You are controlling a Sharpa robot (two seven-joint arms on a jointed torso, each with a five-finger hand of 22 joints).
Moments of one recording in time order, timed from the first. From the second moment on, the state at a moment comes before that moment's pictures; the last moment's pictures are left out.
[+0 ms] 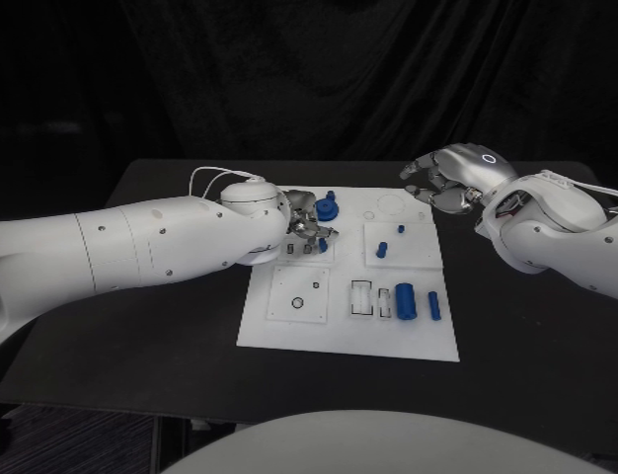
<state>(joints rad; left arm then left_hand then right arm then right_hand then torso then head) 1.31 -0.52 -0.21 1.35 -1.26 -0.03 -0.51 1.12 0.22 -0.28 0.27 0.32 0.93 0.02 0.55 0.91 1.47 -0.04 1.57 1.31 1.47 -0.09 1.57 1.31 0.05 1.45 0.01 1.48 1.31 1.35 -0.87 -0.25 1.49 -1.54 -0.56 -0.06 1.45 -0.03 0.26 0.23 0.38 0.82 0.12 0.13 0.24 1.47 0.02 1.57 1.31 1.47 -0.05 1.57 1.31 0.02 1.47 0.06 1.45 1.31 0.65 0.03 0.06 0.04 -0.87</state>
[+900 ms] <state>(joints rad) 1.30 -0.50 -0.21 1.33 -1.26 -0.01 -0.51 1.16 0.21 -0.23 0.24 0.36 0.93 0.02 0.50 0.93 1.47 -0.04 1.57 1.31 1.47 -0.09 1.57 1.31 0.05 1.45 0.01 1.47 1.31 1.34 -0.87 -0.25 1.48 -1.54 -0.56 -0.06 1.45 -0.03 0.26 0.23 0.38 0.82 0.12 0.13 0.24 1.47 0.02 1.57 1.31 1.47 -0.05 1.57 1.31 0.02 1.47 0.06 1.45 1.31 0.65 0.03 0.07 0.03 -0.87</state>
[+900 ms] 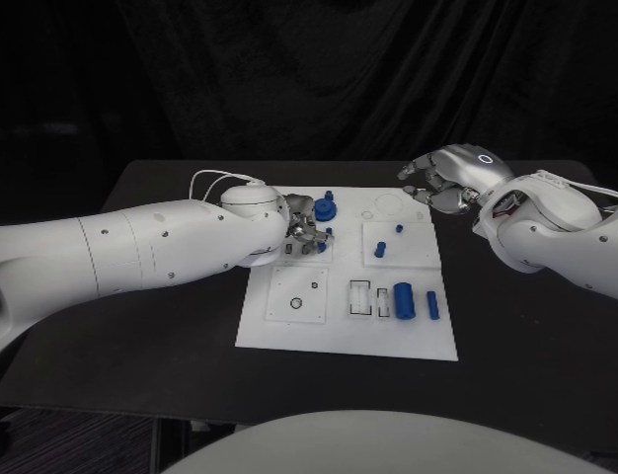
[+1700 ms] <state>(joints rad) 1.30 -0.49 -0.21 1.32 -1.26 0.00 -0.50 1.18 0.19 -0.17 0.23 0.40 0.93 0.02 0.46 0.94 1.47 -0.04 1.57 1.31 1.47 -0.09 1.57 1.31 0.05 1.44 0.01 1.46 1.31 1.34 -0.87 -0.25 1.48 -1.54 -0.55 -0.07 1.45 -0.03 0.26 0.23 0.38 0.82 0.12 0.13 0.24 1.47 0.02 1.57 1.31 1.47 -0.05 1.57 1.31 0.02 1.47 0.06 1.45 1.31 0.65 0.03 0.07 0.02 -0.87</state>
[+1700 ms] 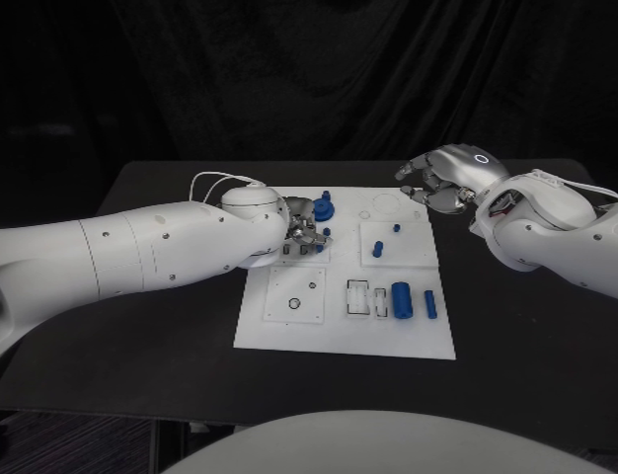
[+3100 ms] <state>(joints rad) 1.29 -0.51 -0.21 1.32 -1.26 0.01 -0.48 1.10 0.00 0.33 0.19 0.49 0.96 0.02 0.36 1.05 1.47 -0.04 1.57 1.31 1.47 -0.09 1.57 1.31 0.05 1.44 0.02 1.44 1.31 1.32 -0.86 -0.25 1.46 -1.54 -0.54 -0.07 1.45 -0.03 0.27 0.23 0.39 0.82 0.12 0.13 0.24 1.47 0.02 1.57 1.31 1.47 -0.05 1.57 1.31 0.02 1.47 0.06 1.44 1.31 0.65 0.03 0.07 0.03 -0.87</state>
